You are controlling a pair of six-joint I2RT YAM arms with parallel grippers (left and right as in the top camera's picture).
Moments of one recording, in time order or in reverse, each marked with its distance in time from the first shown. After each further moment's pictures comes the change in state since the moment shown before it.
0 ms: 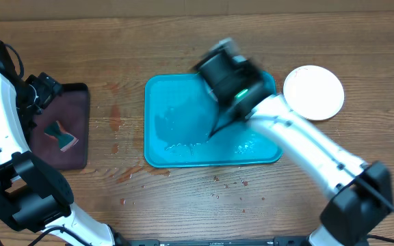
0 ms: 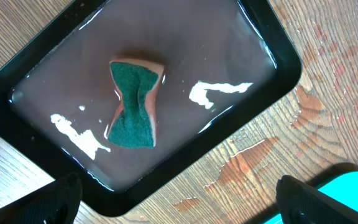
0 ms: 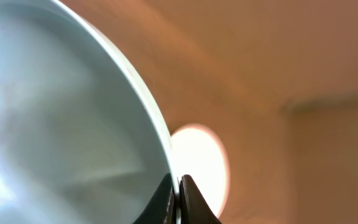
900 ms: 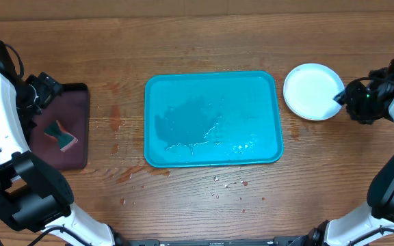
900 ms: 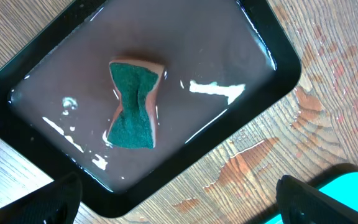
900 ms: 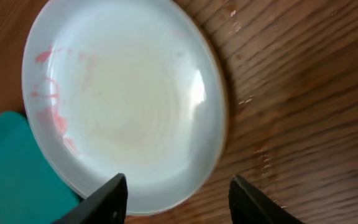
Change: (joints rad) left arm 0.000 0.000 0.000 0.003 0.000 0.000; right arm -1.009 0.055 -0.271 0.105 -1.118 0.261
